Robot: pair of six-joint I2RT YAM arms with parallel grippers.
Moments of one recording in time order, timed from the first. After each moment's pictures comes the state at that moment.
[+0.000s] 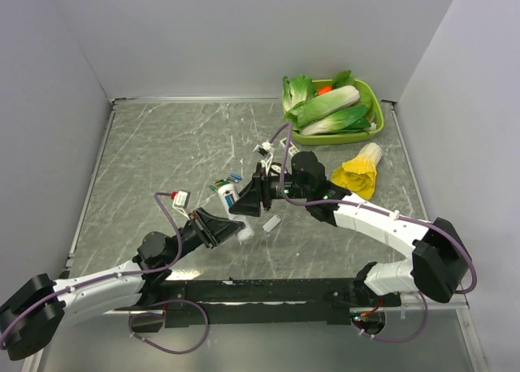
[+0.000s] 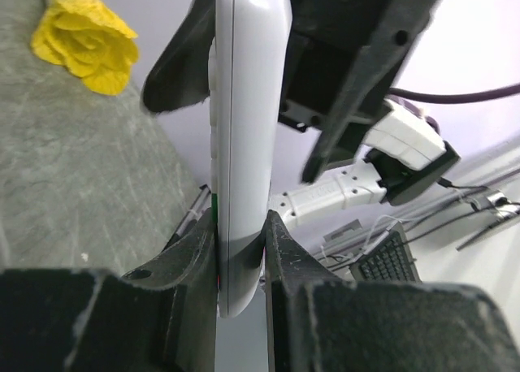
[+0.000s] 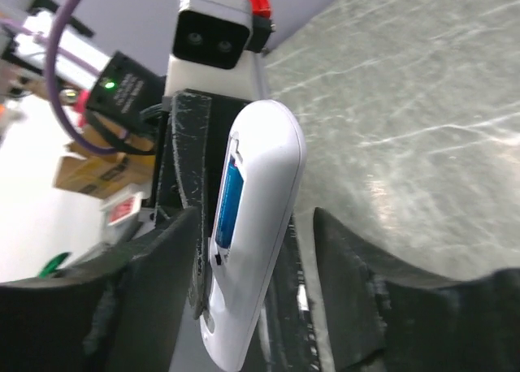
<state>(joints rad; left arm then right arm) -0.90 0.76 0.02 1.05 0.12 -1.17 0.78 1.31 0.84 0.33 -0.73 0.59</state>
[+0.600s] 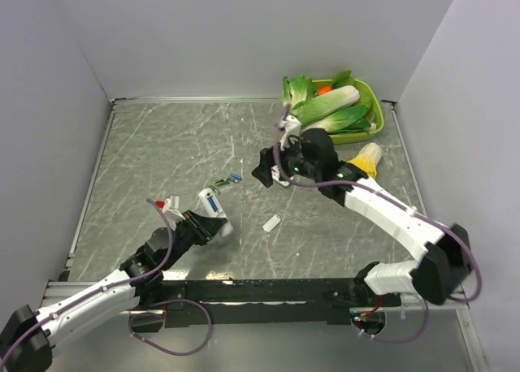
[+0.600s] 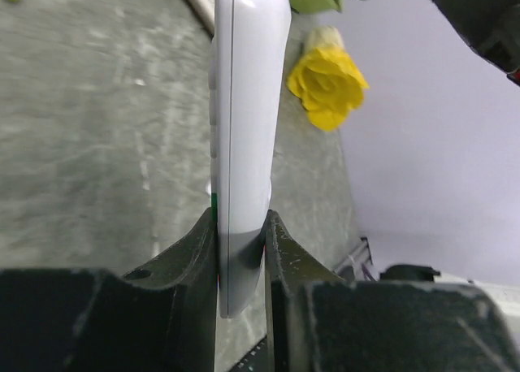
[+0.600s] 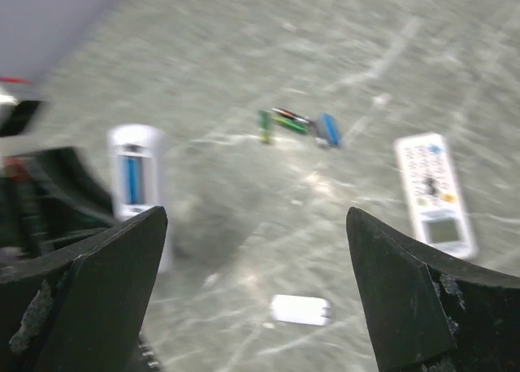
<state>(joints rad) -0.83 0.49 0.02 0.34 -0.18 -1.08 0.65 1.25 1.04 -0.16 -0.25 0.21</state>
